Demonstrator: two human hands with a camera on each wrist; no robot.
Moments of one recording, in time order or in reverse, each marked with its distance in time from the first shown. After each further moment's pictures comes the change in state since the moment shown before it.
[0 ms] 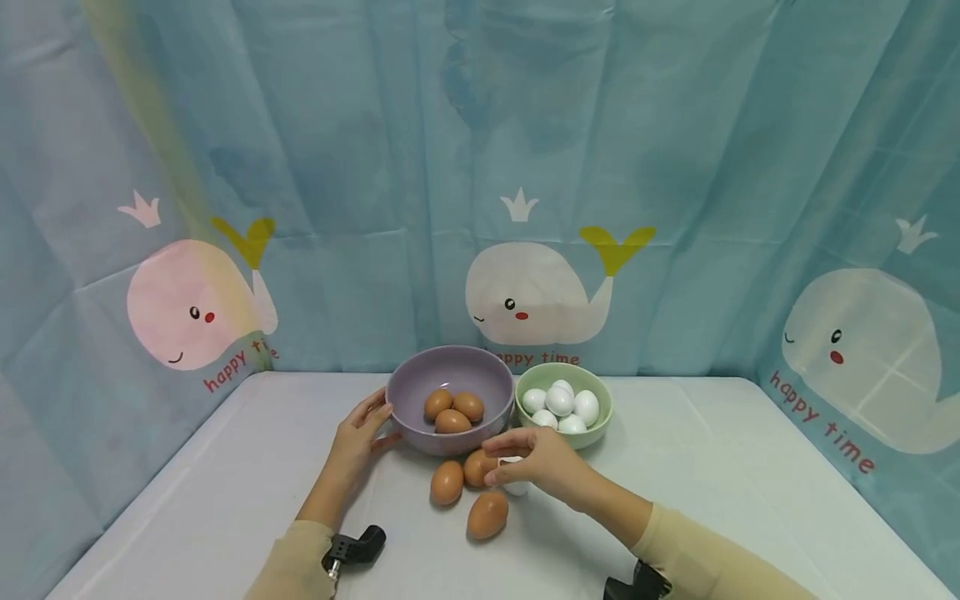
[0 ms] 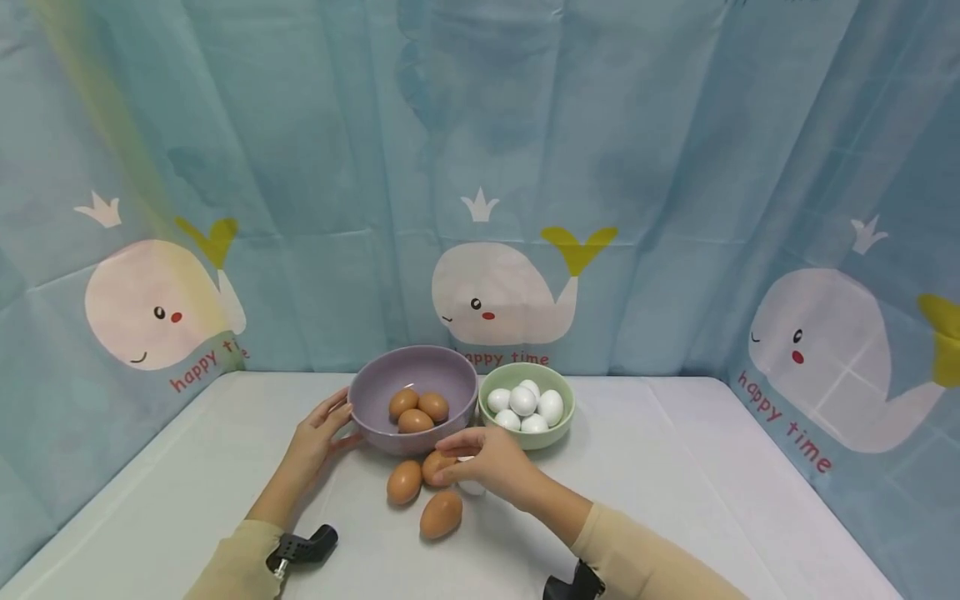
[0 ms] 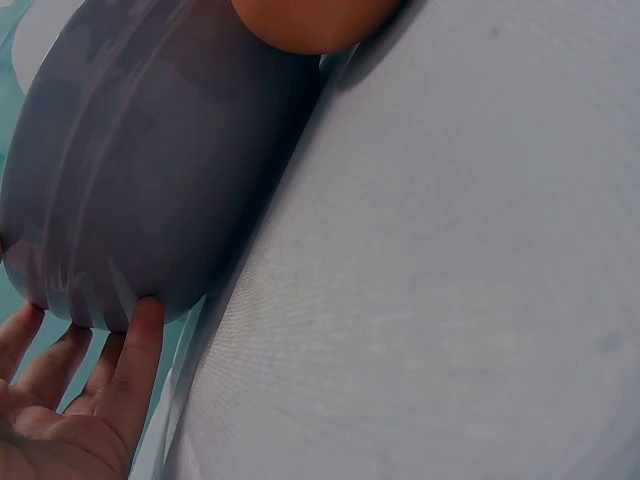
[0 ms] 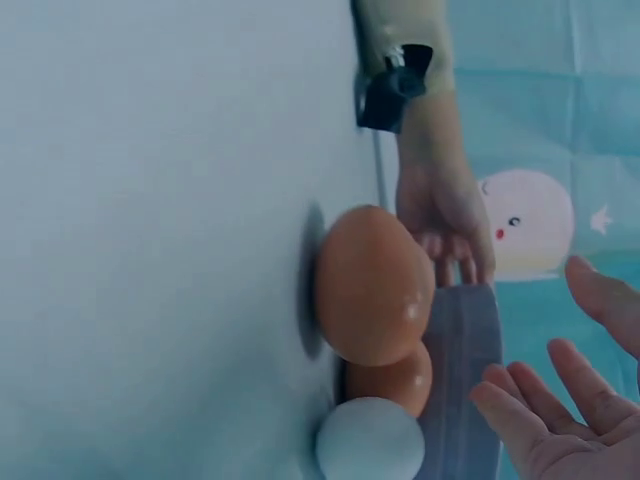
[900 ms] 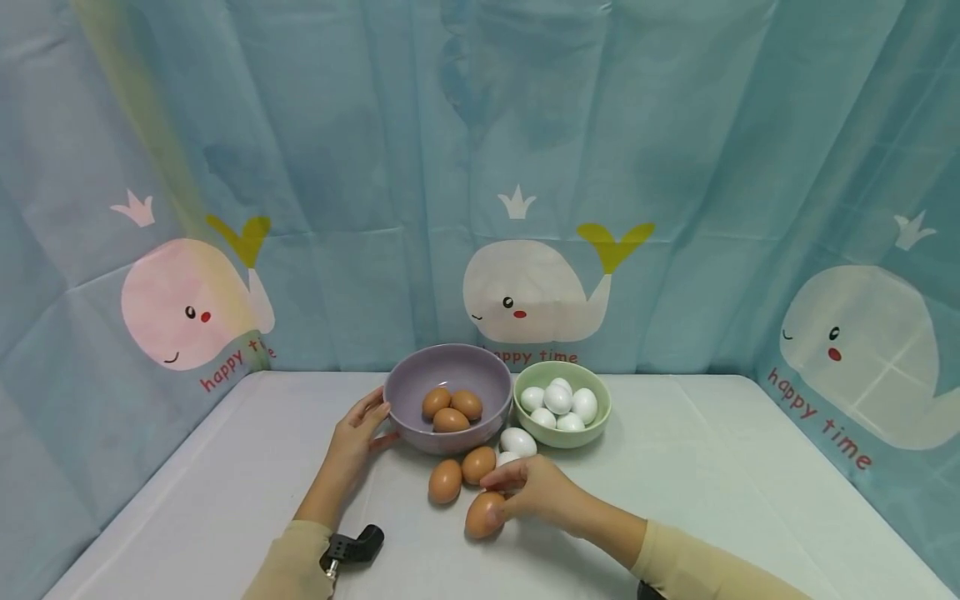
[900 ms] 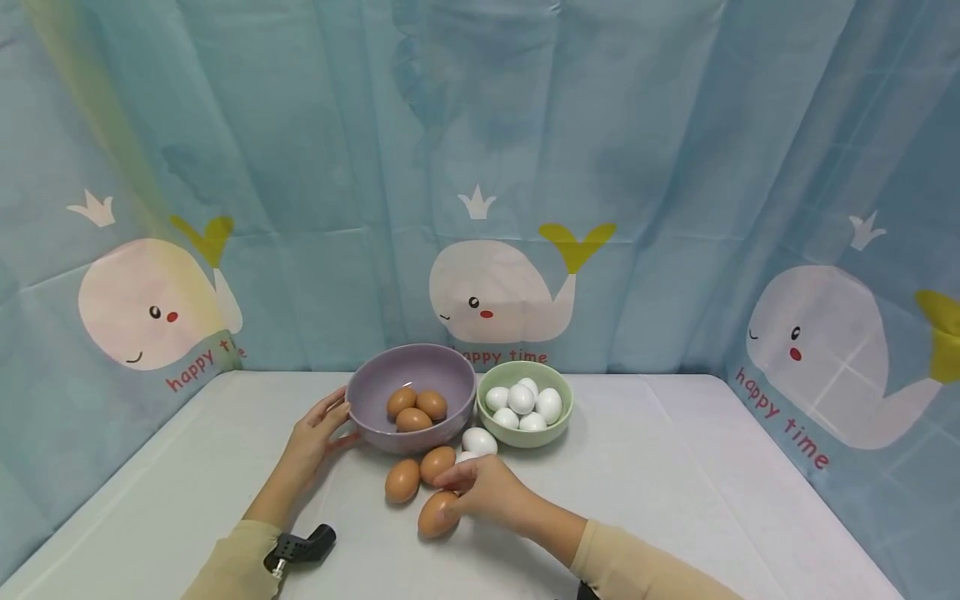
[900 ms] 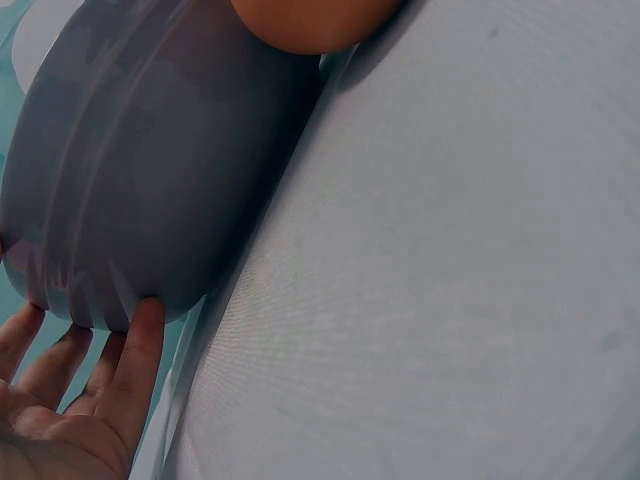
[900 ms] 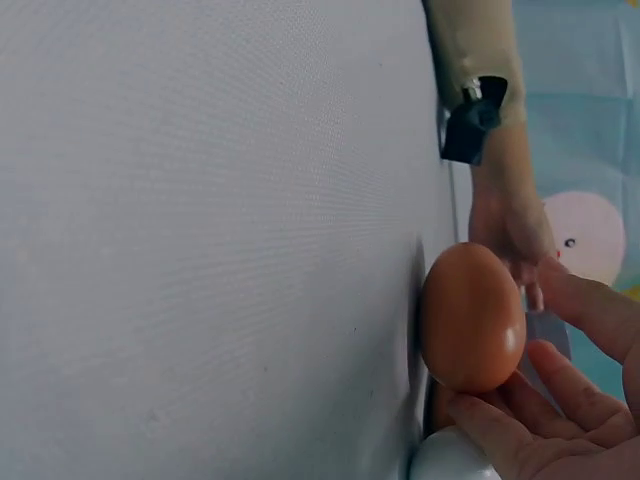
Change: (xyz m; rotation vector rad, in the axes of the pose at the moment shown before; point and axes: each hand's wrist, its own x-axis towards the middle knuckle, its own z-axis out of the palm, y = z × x) left_hand -0.001 0.002 0.002 0.001 0.006 -0.005; right_hand -0.010 0.023 0.013 -0.105 -0.022 0.059
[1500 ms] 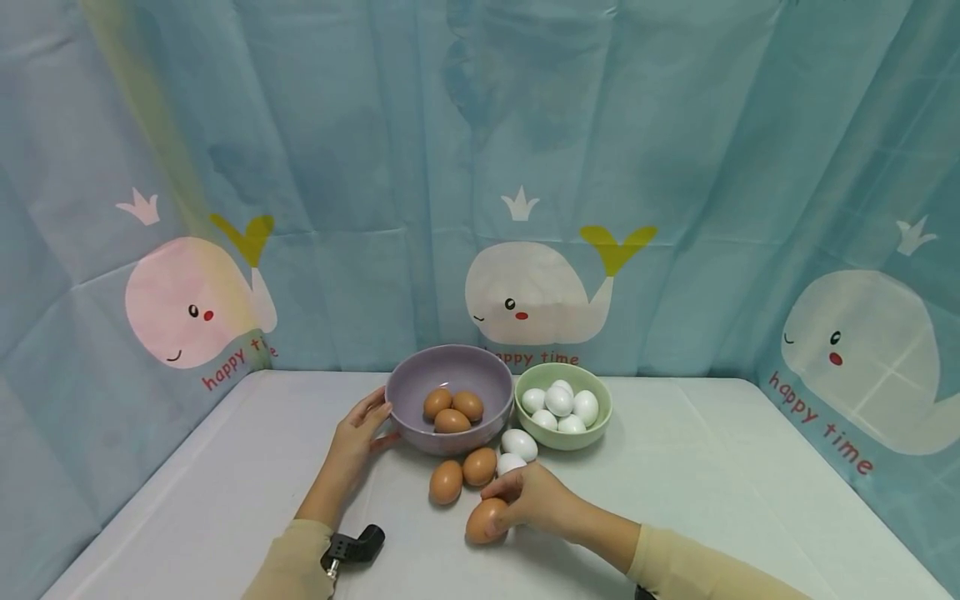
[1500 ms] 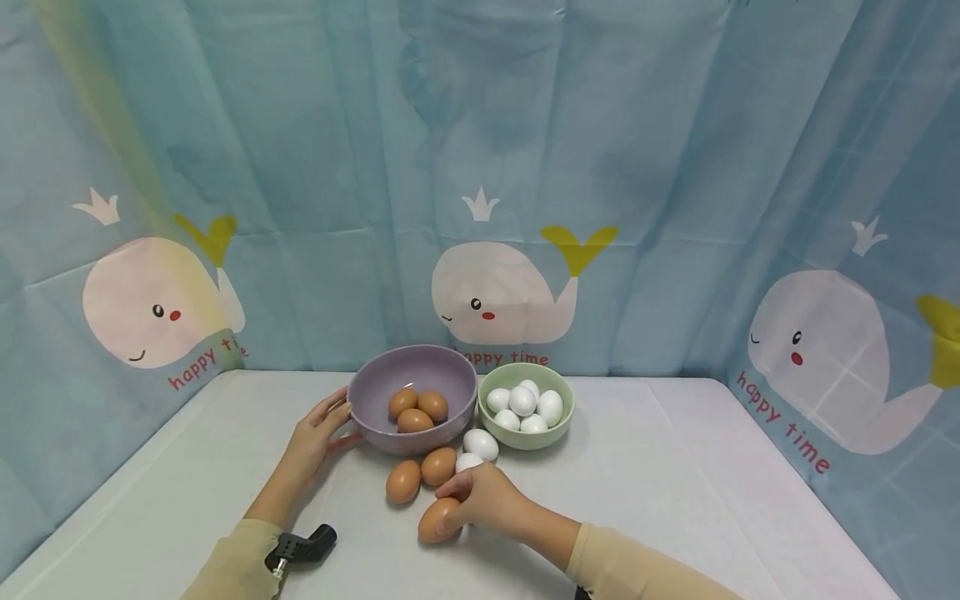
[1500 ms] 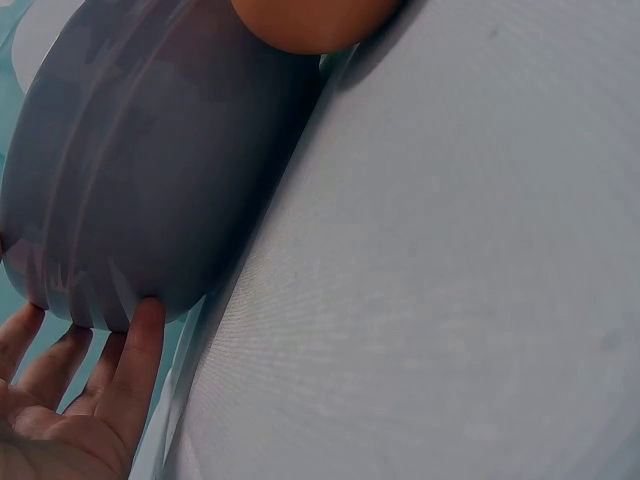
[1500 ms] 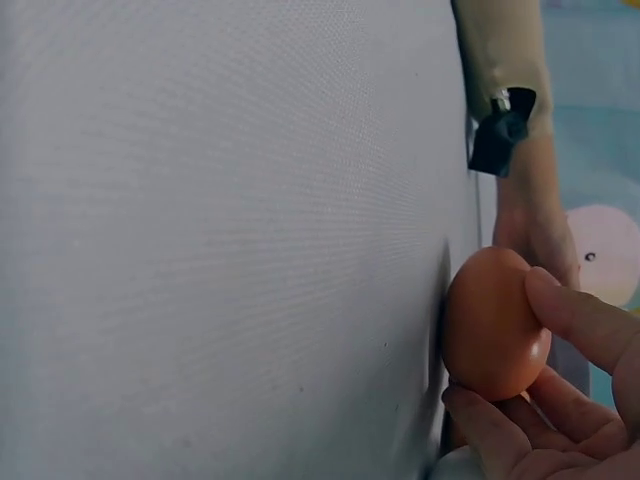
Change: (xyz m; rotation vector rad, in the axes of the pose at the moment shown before) left_hand 0.001 -0.003 -0.002 -0.002 -0.010 -0.001; right_hand 0.001 0.004 0.009 -0.071 0.022 0.030
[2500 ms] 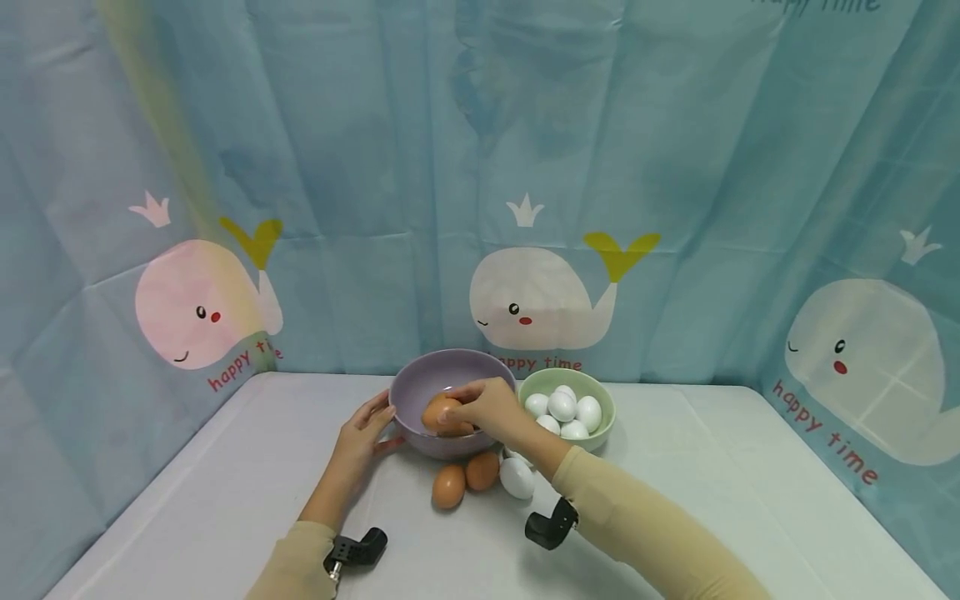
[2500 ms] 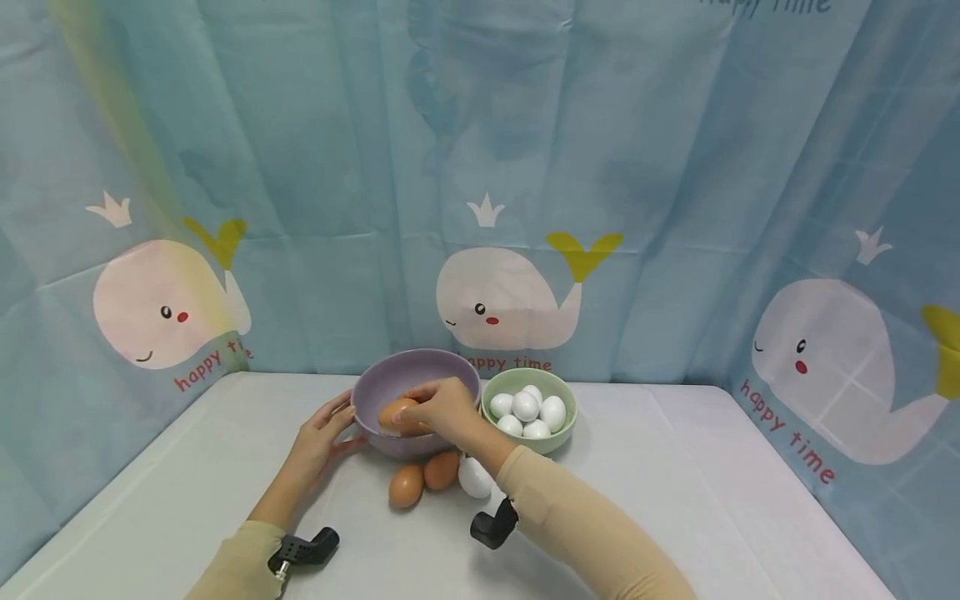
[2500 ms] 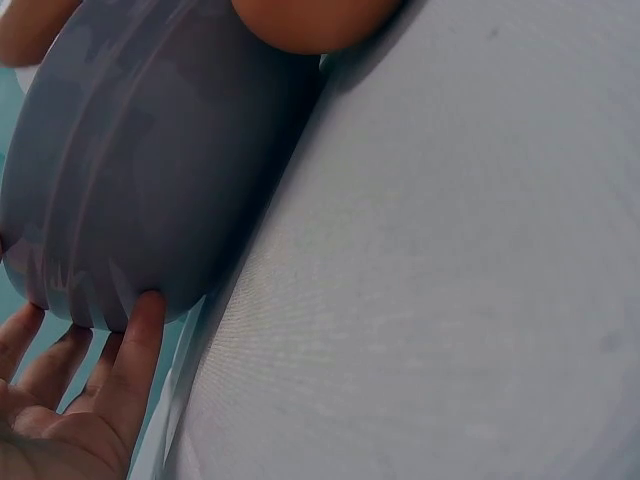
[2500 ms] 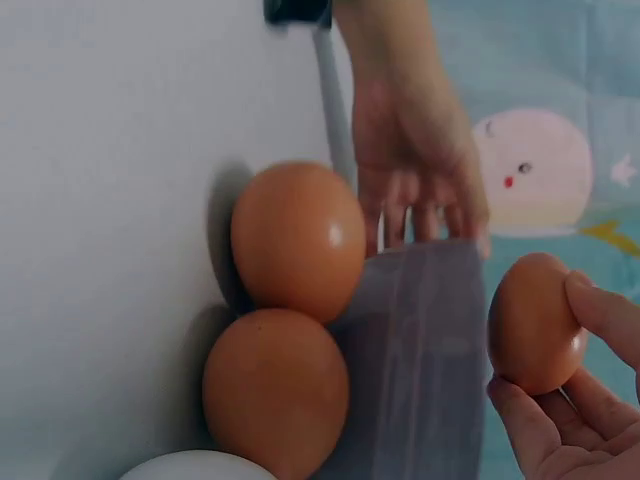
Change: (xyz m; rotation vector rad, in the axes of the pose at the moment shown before) left_hand -0.002 0.001 0.001 -0.019 0.019 -0.007; right_hand 0.092 -0.067 -0.009 0.018 0.211 -0.081
